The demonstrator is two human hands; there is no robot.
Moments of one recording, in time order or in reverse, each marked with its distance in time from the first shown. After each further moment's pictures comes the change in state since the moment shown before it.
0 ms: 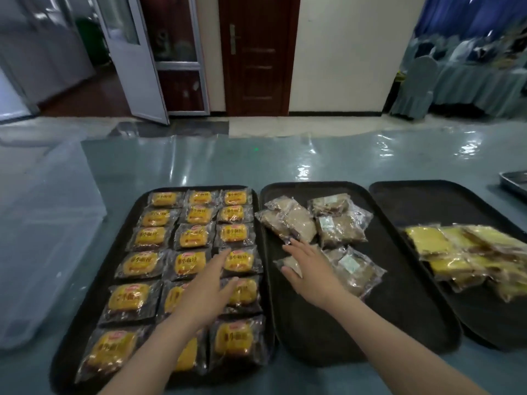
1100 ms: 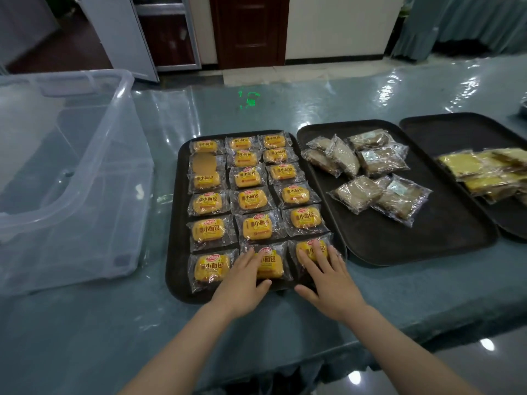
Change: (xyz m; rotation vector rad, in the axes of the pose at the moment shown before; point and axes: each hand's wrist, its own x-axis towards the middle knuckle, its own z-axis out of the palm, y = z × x) left_hand -0.102 -0.131 -0.031 0.251 -0.332 0.054; right_hand -0.114 -0.117 0.153 -0.340 -0.238 0.196
